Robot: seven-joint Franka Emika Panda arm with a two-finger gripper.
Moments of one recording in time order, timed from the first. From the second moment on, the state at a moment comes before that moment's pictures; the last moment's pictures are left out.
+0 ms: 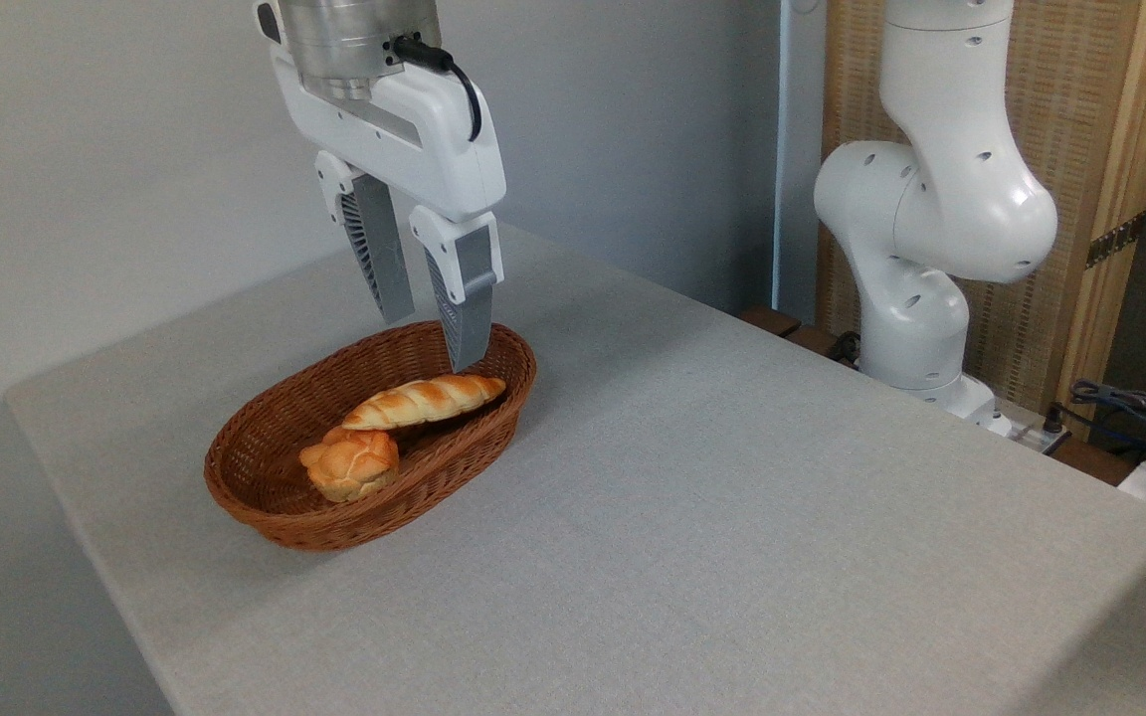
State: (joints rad) arm -0.01 0.01 -0.04 -1.56 -0.09 1.57 0.71
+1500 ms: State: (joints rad) arm -0.02 -0.03 -0.32 -2.01 -0.19 1.99 0.53
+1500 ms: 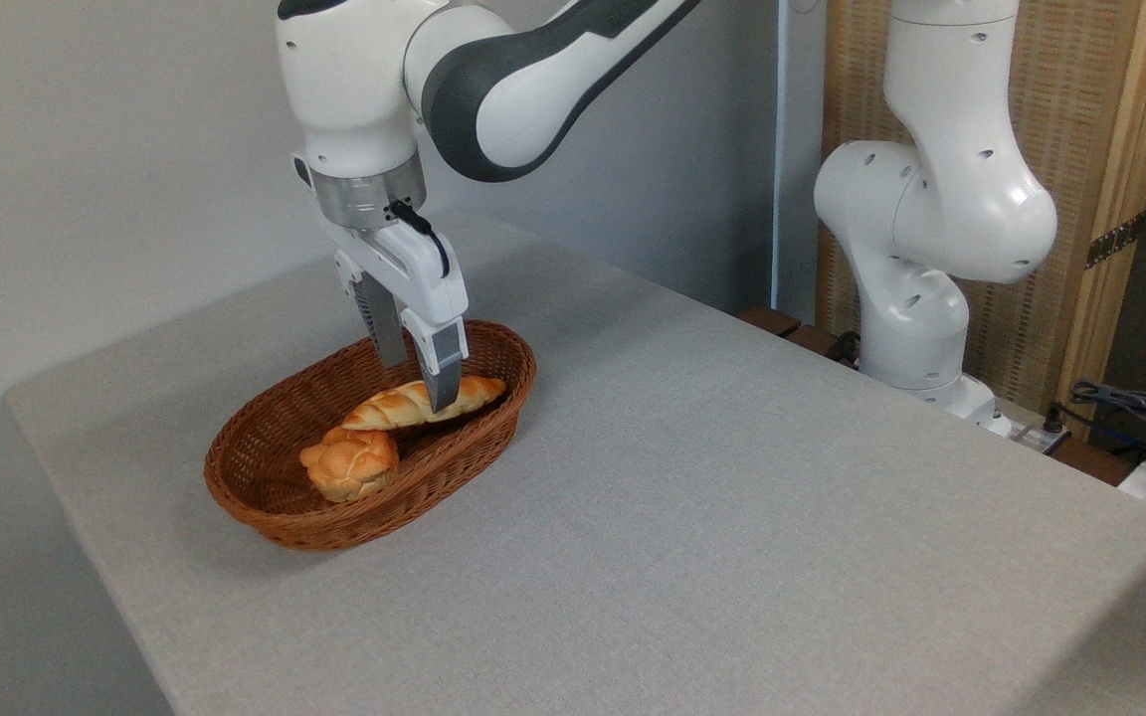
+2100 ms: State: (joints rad) arm -0.02 0.03 -0.35 -2.02 -0.12 2.07 0.53
